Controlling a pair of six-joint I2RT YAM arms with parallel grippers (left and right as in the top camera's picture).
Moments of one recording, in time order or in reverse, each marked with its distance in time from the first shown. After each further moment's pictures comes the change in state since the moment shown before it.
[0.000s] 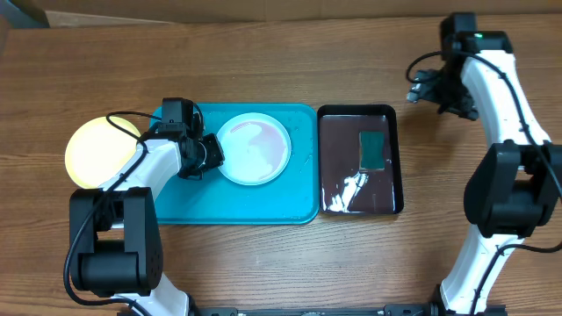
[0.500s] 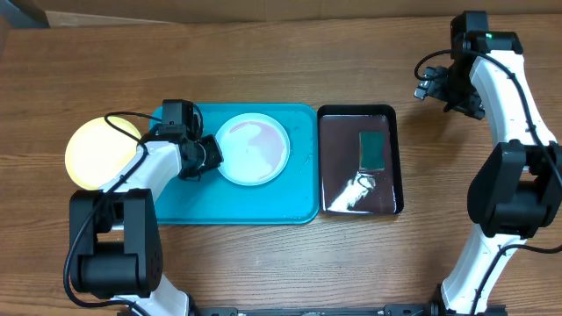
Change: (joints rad) left arm 0.000 -0.008 -0.023 0.021 -0.052 0.000; right arm -0.026 0.000 0.000 0.023 -0.001 0.012
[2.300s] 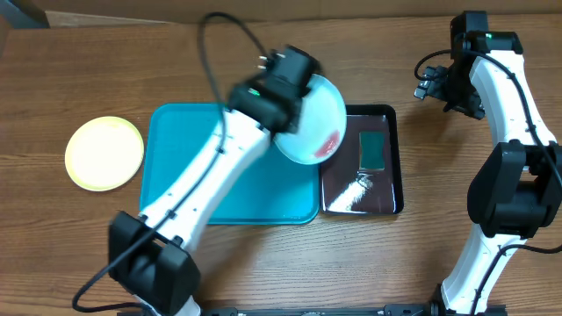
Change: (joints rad) left arm -0.575 0.004 0.681 -0.531 -0.556 0.079; right arm 0.000 0.000 0.000 0.001 0.000 0.003
